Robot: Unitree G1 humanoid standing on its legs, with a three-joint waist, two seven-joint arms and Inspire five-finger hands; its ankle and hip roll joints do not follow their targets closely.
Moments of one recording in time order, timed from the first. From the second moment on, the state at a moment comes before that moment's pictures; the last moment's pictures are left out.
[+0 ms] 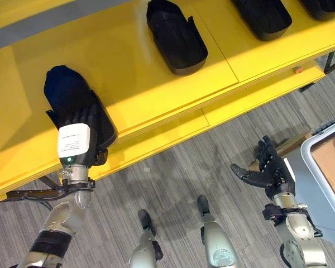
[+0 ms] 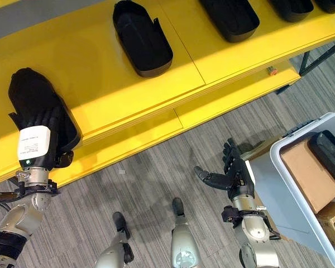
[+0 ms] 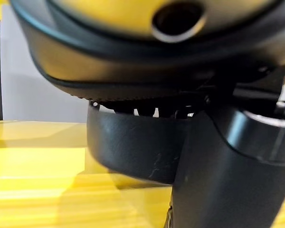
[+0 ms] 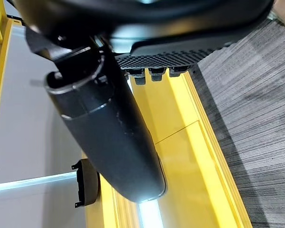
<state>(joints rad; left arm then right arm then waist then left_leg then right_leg) -0.18 0.71 -0.12 0.27 0.70 0.04 0.53 0.16 -0.40 -0.02 -0.06 0.44 -0.13 -0.07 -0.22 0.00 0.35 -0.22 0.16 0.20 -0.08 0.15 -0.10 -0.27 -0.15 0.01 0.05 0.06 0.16</state>
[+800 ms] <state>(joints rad) -0.25 0.92 -0.24 0.27 0.80 -0.04 0.44 0.16 -0.41 -0.02 -0.06 0.44 -0.14 -0.03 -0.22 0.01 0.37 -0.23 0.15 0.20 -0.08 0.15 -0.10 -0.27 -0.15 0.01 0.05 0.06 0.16</state>
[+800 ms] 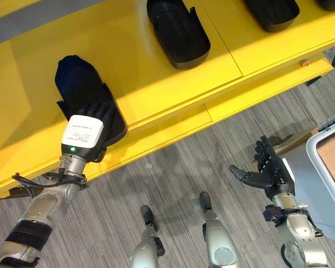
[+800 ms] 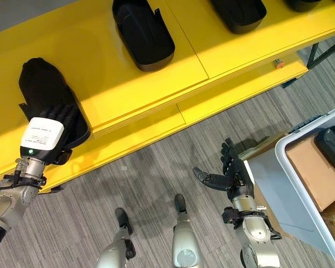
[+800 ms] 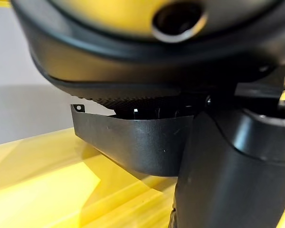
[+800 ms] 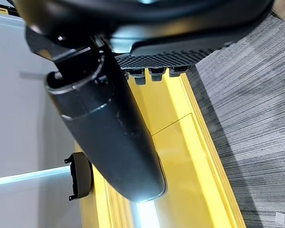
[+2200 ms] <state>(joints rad) -0.21 0.93 -0.15 0.17 0.71 -0.07 0.44 0.20 -0.41 -0.06 -0.07 0.43 -0.14 -0.02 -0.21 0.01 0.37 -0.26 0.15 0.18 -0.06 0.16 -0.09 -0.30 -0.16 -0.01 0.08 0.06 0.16</state>
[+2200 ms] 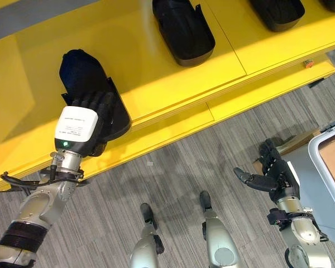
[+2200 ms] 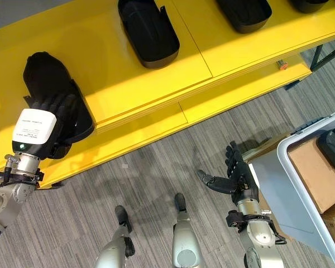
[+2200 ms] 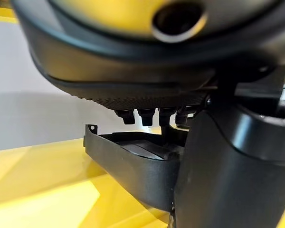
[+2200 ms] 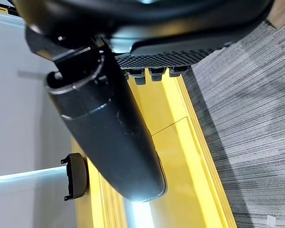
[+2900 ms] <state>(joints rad) -0.31 0.98 -0.06 0.14 0.71 -0.06 0.47 0.20 -0.41 -0.06 -0.07 0.43 -0.14 -0.02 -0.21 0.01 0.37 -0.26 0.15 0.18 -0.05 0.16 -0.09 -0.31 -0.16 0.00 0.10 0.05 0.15</state>
